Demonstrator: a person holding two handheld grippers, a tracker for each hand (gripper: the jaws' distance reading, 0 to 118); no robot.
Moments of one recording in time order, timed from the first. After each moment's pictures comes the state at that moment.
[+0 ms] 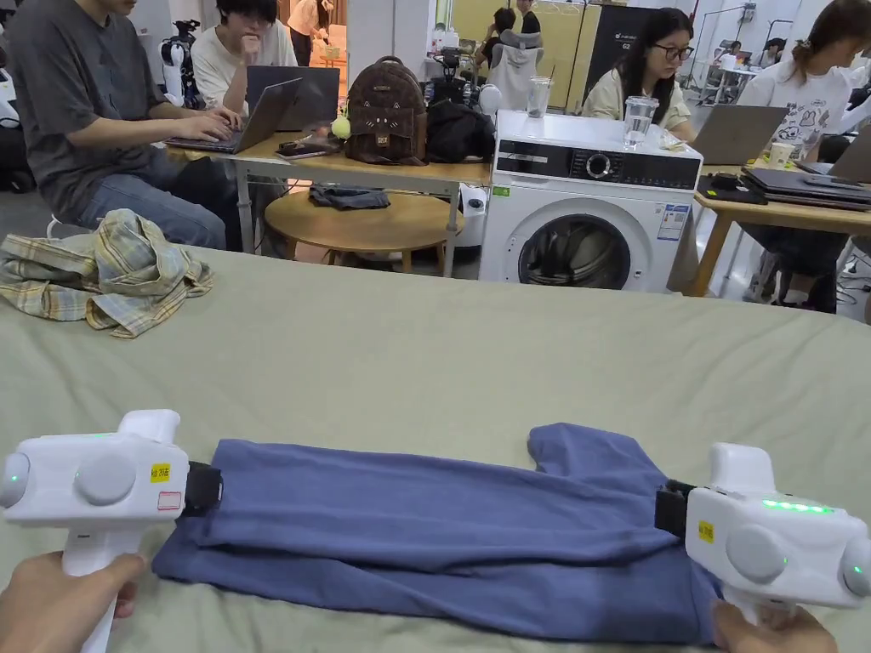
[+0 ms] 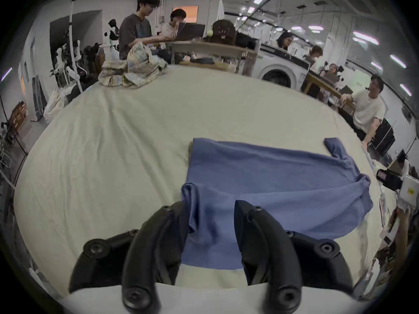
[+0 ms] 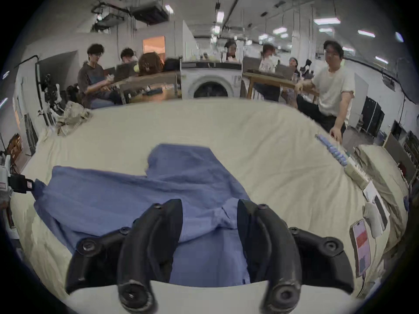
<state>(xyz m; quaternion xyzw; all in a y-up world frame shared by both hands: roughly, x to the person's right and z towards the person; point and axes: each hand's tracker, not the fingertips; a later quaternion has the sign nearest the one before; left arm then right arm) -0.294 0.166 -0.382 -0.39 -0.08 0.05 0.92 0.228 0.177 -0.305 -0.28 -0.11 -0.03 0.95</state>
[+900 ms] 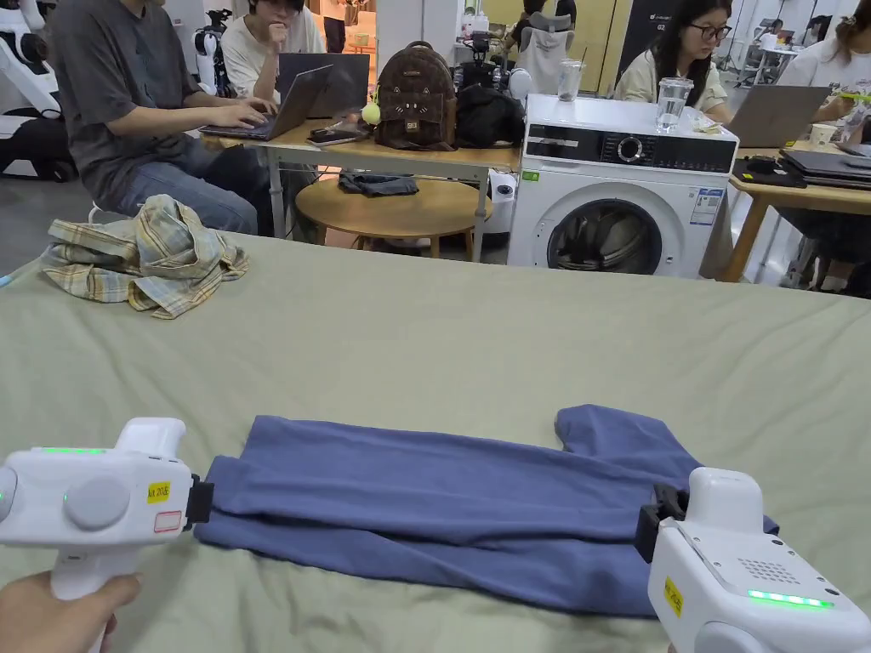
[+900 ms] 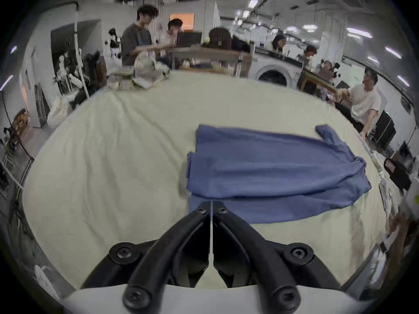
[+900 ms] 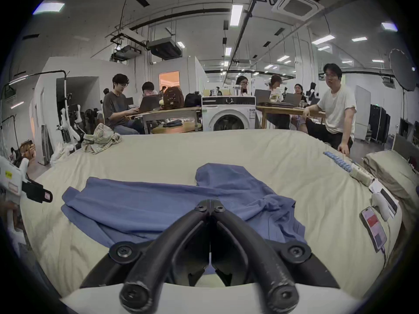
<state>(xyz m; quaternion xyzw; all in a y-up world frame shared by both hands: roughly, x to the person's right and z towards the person) -0.327 0.162 -0.350 -0.43 -0.08 0.02 0.90 0.148 0.173 -0.232 -0.19 -0.07 -0.04 0.98</state>
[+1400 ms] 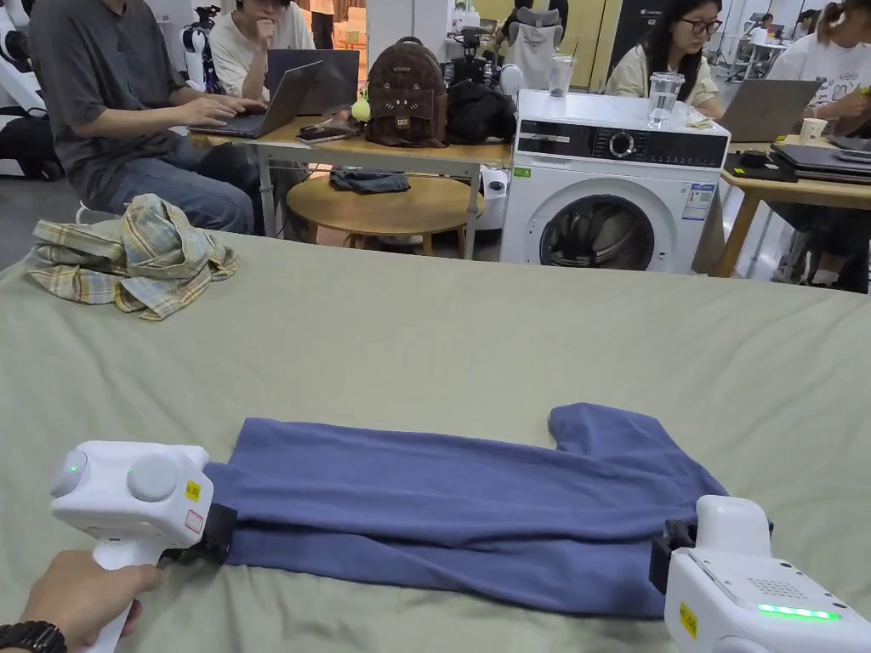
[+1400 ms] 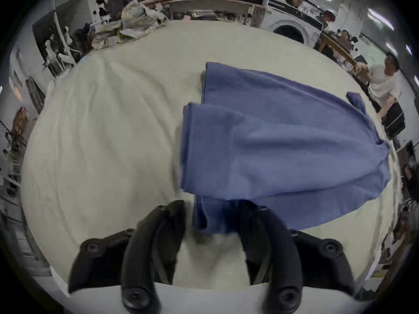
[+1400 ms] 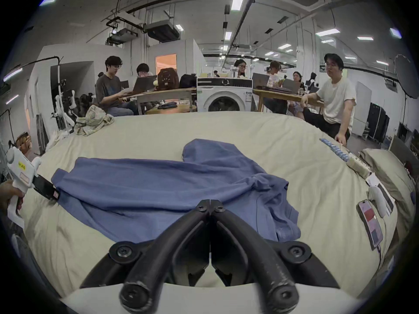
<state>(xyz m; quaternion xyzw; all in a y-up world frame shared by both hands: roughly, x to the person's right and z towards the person) -0.296 0.108 -0.400 -0.53 -0.05 -0.02 0.84 0.171 0.149 -0.235 -0.25 -0.09 -0.03 0.96</state>
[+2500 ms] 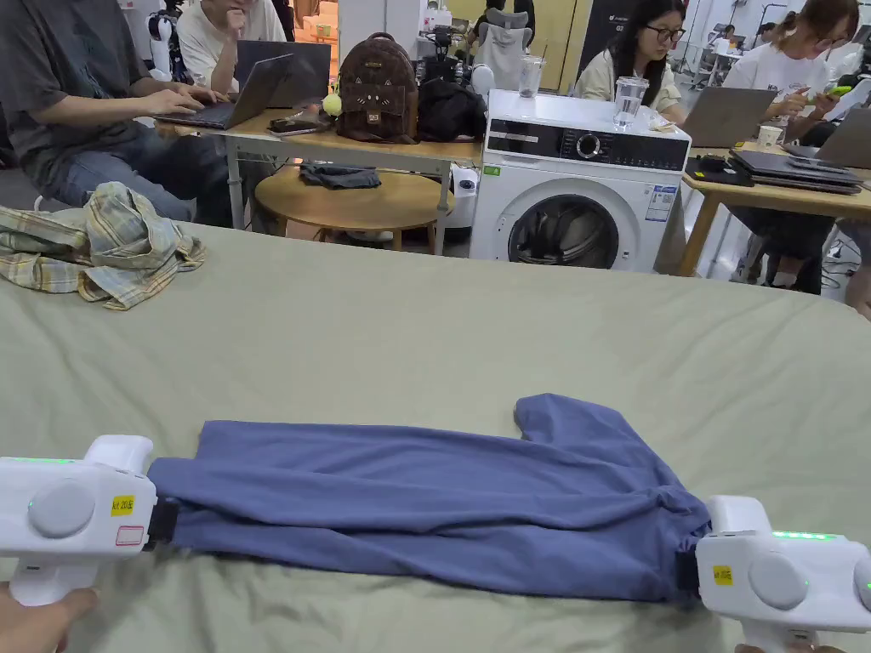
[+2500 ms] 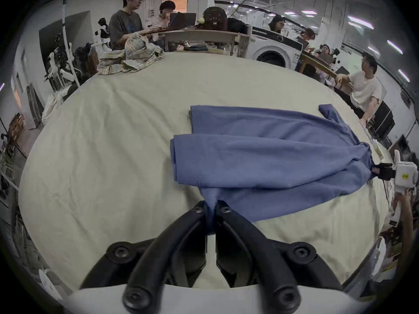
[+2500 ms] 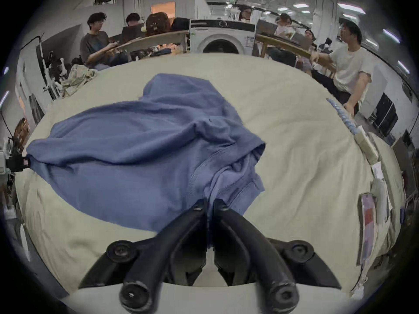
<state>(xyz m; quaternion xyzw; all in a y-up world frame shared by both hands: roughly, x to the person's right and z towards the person) -0.309 0.146 -0.332 -0.45 -0.09 0.01 0.89 0.264 0.130 -0.261 -0.43 -0.07 -0.02 0.90</state>
